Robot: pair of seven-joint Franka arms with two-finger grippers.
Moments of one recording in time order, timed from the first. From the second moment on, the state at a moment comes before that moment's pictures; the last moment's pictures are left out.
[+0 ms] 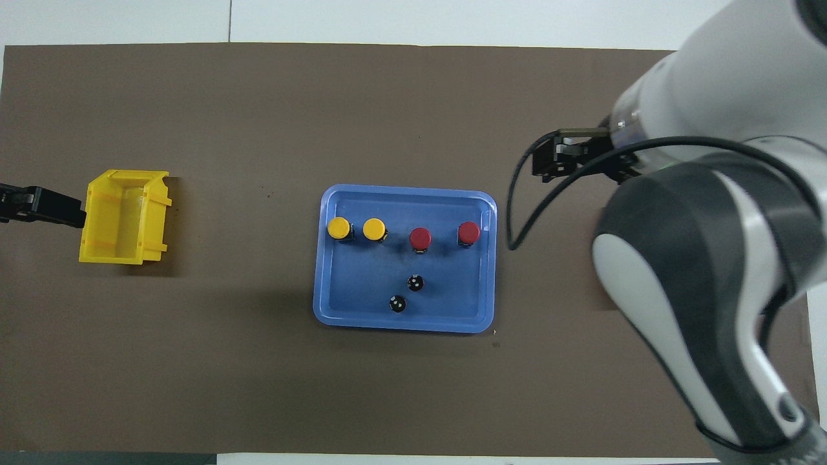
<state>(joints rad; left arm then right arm) -0.19 -0.06 0.12 -1.68 0.04 1.56 0.10 0.11 0.21 0.32 -1.46 -0.07 1.69 0.51</state>
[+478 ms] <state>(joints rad) -0.19 -0.06 0.12 -1.68 0.04 1.56 0.10 0.18 0.22 0.32 -1.87 -0.11 2.16 0.62</state>
